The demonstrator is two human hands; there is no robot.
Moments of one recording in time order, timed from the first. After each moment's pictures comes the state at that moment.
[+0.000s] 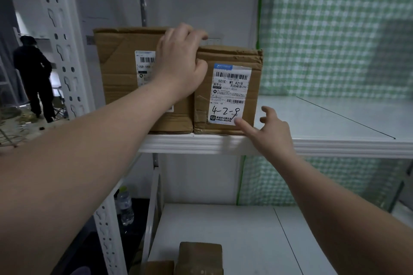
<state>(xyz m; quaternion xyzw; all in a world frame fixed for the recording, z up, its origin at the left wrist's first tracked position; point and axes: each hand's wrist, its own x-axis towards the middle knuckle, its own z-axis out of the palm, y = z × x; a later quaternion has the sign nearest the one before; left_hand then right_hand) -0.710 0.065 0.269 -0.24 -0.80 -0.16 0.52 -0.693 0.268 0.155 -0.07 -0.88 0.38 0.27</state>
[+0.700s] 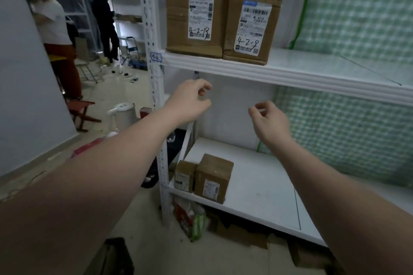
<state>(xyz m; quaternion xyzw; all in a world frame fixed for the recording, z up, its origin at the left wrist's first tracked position) -0.489 0.070 0.106 -0.08 -0.93 -0.30 0.22 -0.509 0.268 0.076 0.03 -0.90 0.41 0.15</state>
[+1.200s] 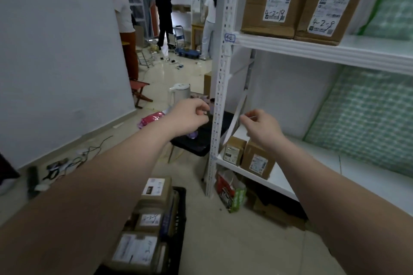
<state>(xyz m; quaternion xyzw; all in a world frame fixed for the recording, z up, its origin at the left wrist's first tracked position) -0.293 -0.057 0.047 0.07 -0.93 -0.35 0.11 -0.358 0.128 0.030 0.14 -0.90 0.40 -0.01</state>
